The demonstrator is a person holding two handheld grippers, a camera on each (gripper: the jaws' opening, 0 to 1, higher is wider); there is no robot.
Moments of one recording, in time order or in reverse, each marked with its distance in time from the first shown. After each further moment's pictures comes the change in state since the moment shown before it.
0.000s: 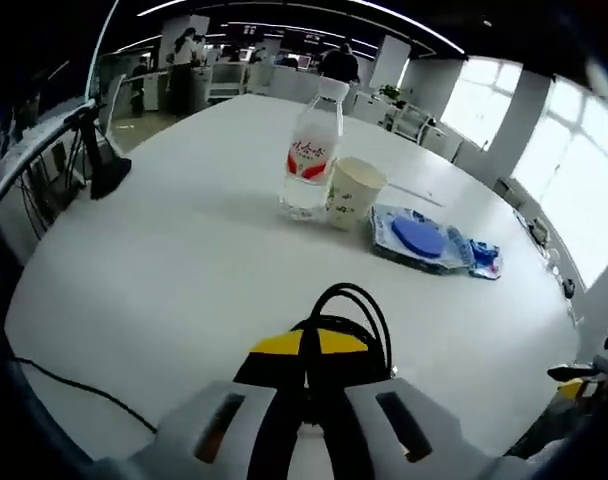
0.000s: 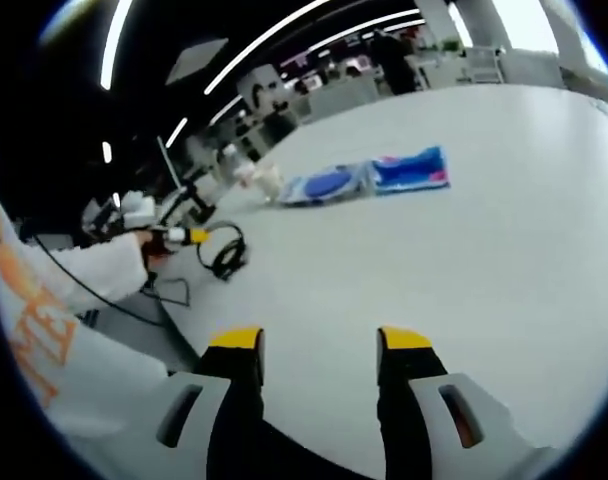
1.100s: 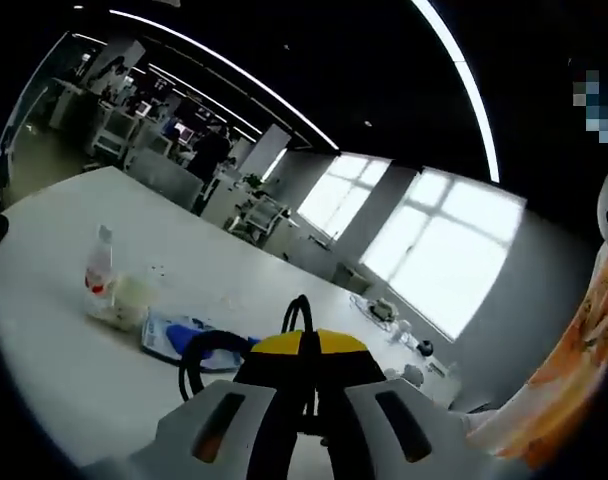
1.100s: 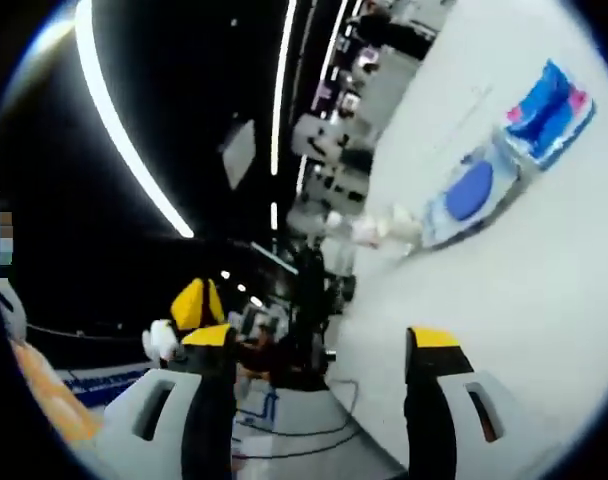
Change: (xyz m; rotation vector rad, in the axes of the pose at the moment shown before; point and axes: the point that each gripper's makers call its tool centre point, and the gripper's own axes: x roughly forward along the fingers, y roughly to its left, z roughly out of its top) left arm -0.112 -0.212 0.084 -0.023 -0.306 -0.651; right arm 0.074 0.126 0.136 0.673 -0.216 0.665
